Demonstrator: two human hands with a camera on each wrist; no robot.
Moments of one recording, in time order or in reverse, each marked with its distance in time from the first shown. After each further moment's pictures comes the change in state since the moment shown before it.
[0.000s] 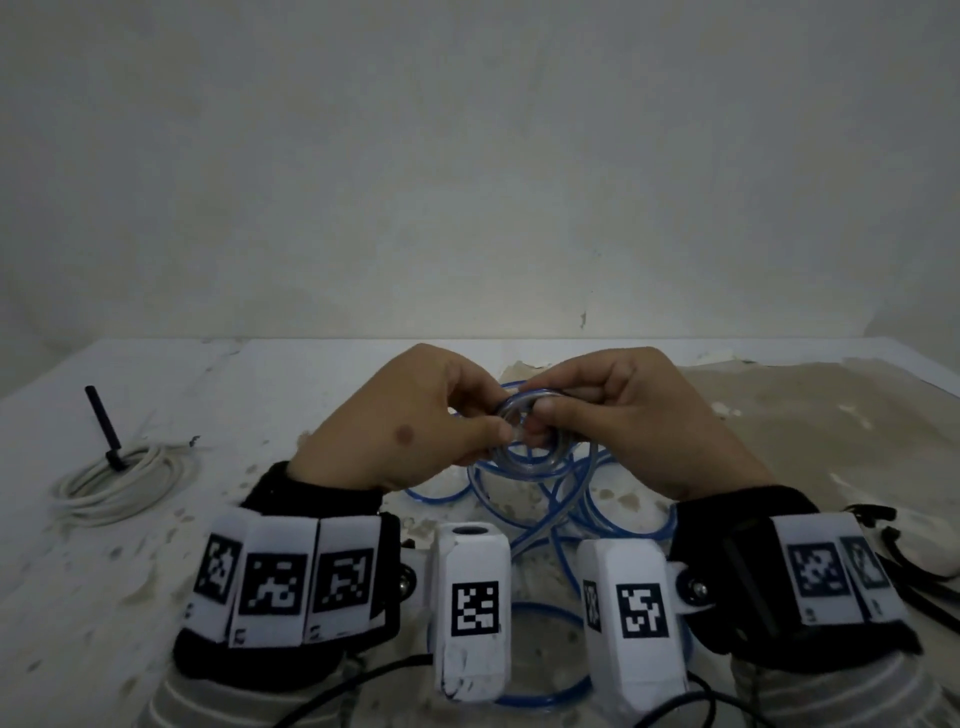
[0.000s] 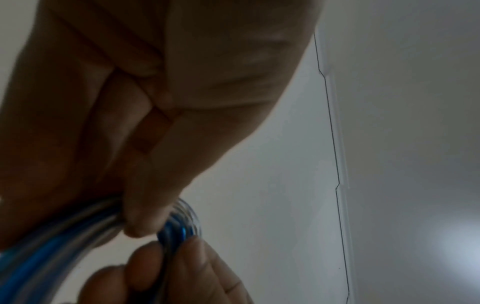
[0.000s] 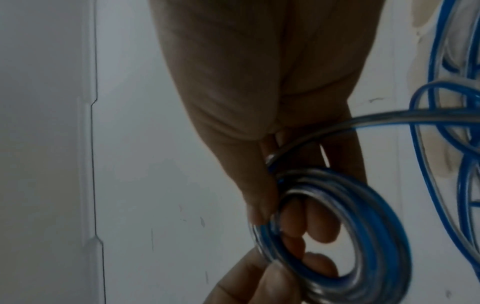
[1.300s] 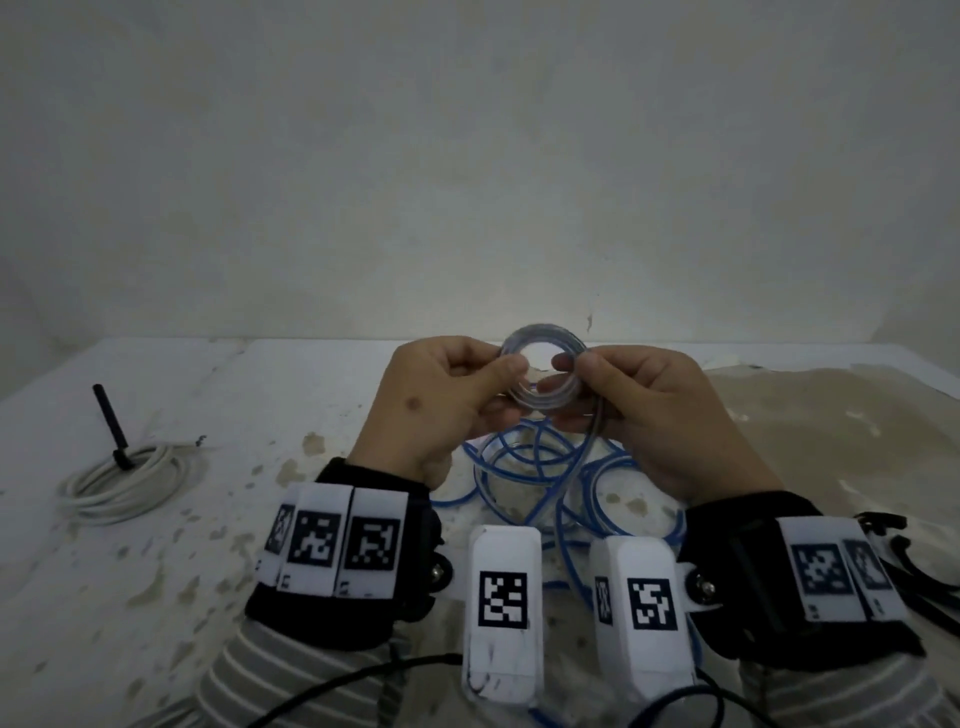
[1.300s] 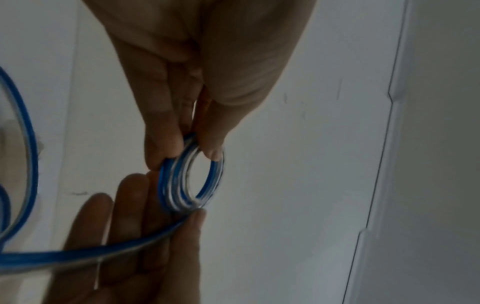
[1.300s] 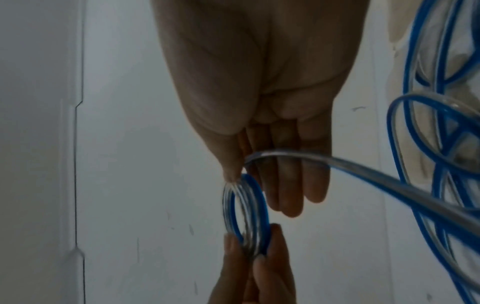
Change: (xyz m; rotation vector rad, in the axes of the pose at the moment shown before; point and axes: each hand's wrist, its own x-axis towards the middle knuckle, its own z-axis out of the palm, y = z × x) left_hand 0.020 -0.005 0.022 -0.727 0.280 -0.149; right_hand 0.008 0.011 -0.004 0.217 0.173 0.030
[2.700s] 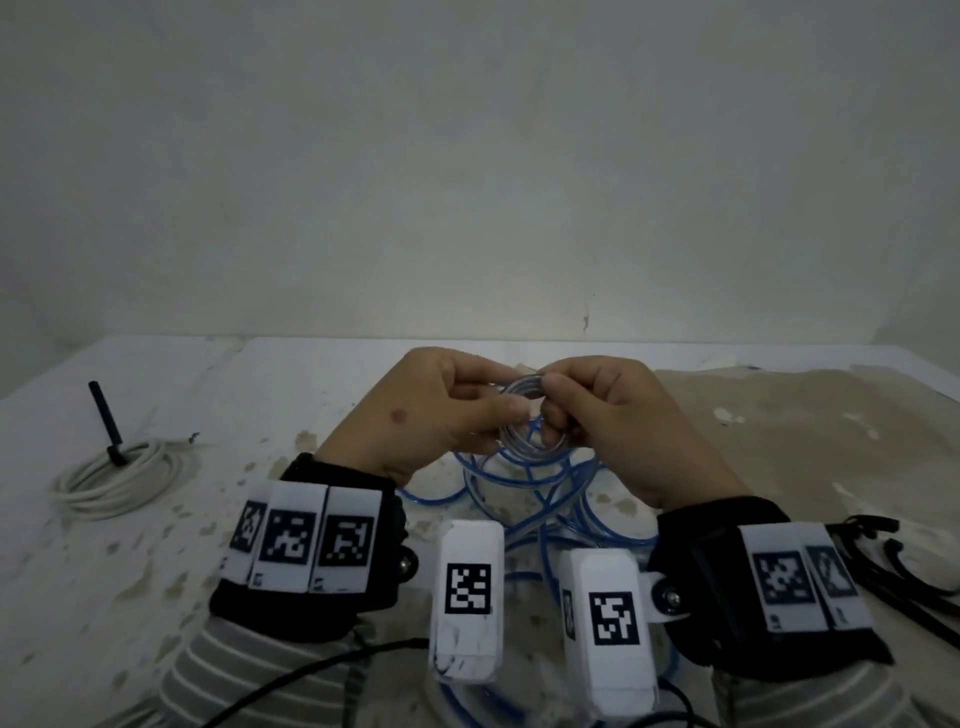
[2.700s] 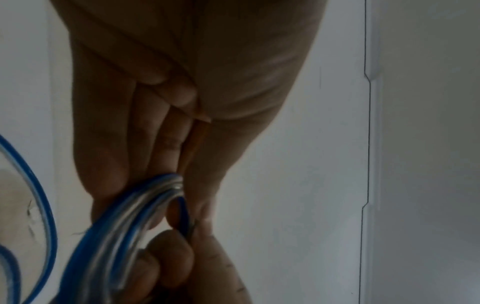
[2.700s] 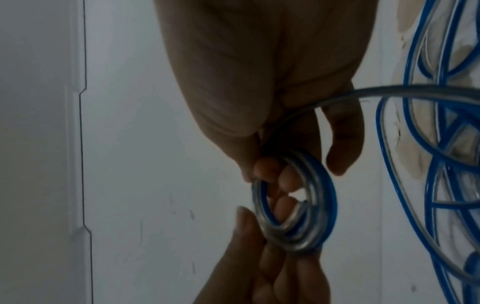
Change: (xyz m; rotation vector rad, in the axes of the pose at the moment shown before) left_hand 0.001 -0.003 -0.009 0.266 -0.247 -0.027; right_hand 0.000 0.004 0.005 -0.253 -0.105 0.000
